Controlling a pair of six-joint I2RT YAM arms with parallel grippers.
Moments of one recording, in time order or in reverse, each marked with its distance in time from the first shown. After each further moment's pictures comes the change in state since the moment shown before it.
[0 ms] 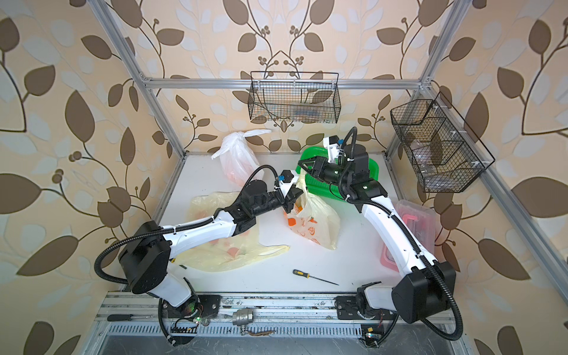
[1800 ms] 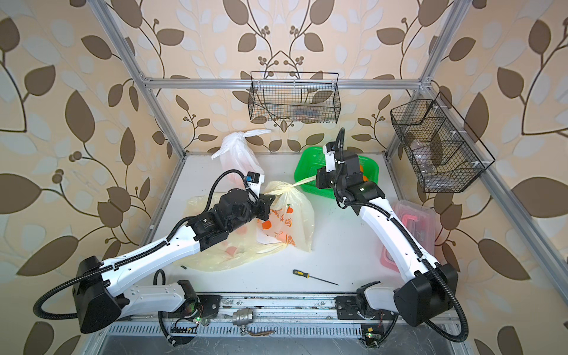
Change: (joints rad) left arm -0.005 -0.379 -0.076 -0.602 -0.344 -0.451; right arm 0.053 -0.027 0.001 -0.246 0.538 -0.608
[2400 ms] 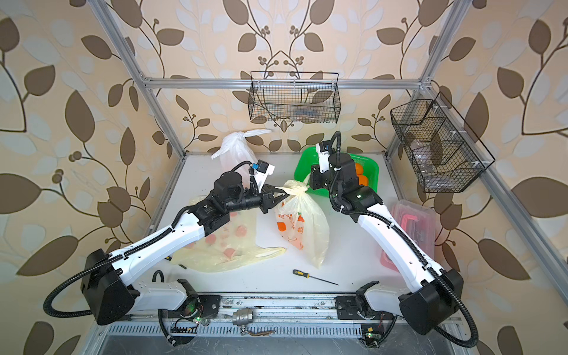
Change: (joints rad) left arm 0.120 0.094 0.099 0.165 0.630 0.008; right arm 0.119 -0.040 -0.010 0.071 0.212 -0.034
